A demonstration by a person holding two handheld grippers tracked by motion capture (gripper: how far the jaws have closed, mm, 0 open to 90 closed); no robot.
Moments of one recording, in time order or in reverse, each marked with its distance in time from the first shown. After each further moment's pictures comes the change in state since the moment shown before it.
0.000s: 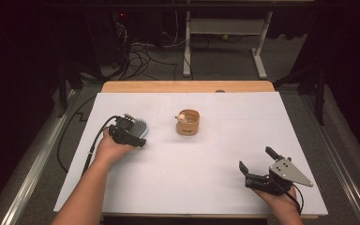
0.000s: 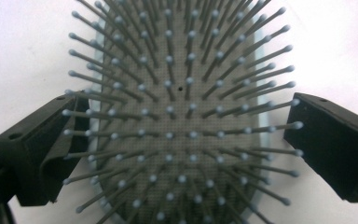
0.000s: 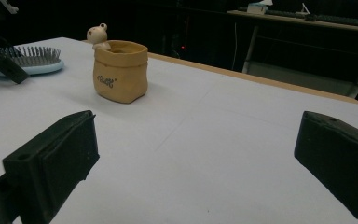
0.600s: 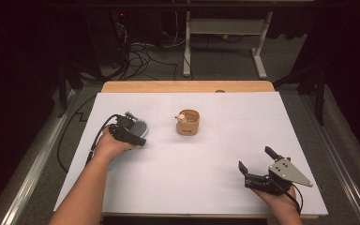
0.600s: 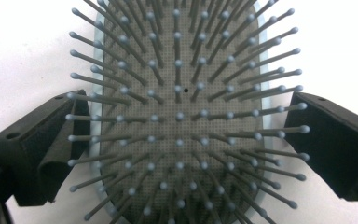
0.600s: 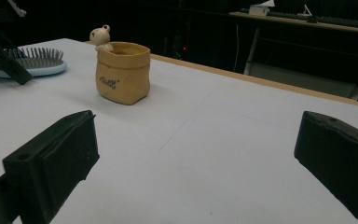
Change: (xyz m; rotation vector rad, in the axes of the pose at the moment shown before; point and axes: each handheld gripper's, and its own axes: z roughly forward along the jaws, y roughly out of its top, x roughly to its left) left arm -0.003 0.004 0.004 0.054 0.031 -0.007; right arm 0.001 0.000 0.001 -0.002 0.008 -0.002
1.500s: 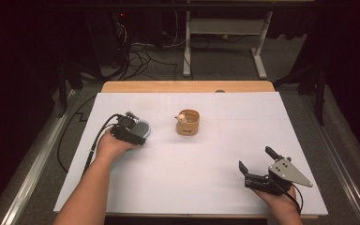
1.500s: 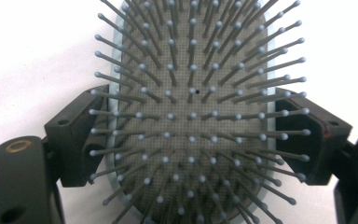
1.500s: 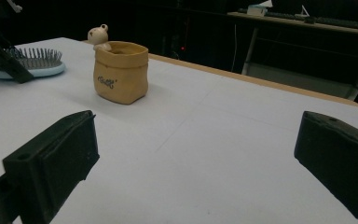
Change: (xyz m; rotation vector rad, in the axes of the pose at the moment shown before) left arm -0.005 0.000 -0.004 -0.011 0.003 0.005; right arm 0.000 0.000 -0.001 0.000 -0.010 -0.004
